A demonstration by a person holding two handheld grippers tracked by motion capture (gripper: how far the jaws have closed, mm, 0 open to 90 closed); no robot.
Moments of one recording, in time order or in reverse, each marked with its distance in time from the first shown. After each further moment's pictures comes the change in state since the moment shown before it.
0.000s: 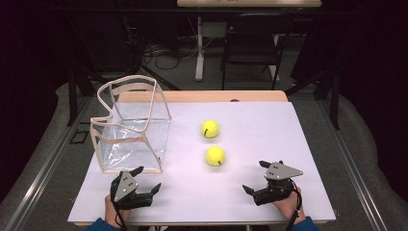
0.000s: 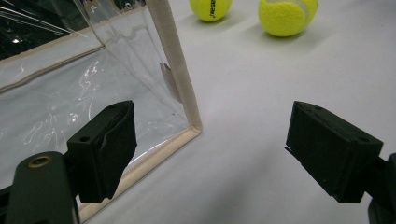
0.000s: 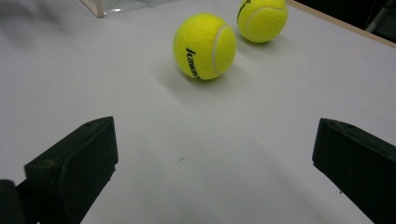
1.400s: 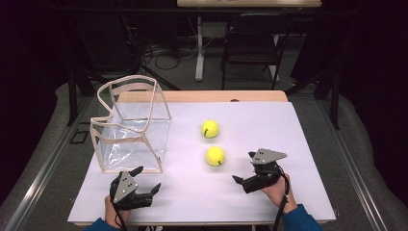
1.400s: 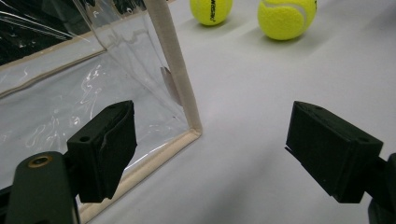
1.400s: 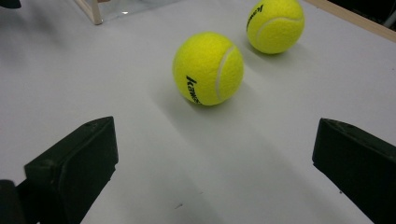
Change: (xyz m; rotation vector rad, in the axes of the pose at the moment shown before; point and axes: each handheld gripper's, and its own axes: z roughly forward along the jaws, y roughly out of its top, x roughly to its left) left arm -0.001 0.000 -0.002 -0.017 0.007 0.004; right arm -0.007 0.036 0.031 0.074 0.043 0.001
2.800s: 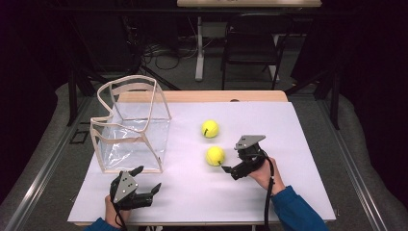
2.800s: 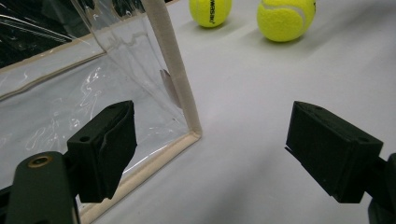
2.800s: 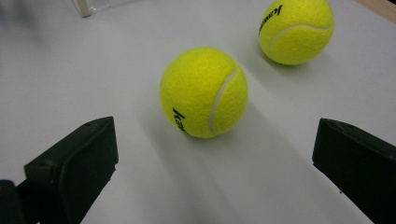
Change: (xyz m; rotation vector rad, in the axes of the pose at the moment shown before) left arm 0.000 0.000 0.001 -0.005 -0.003 -0.001; right arm -0.017 0.034 0.045 0.111 0.066 -0.035
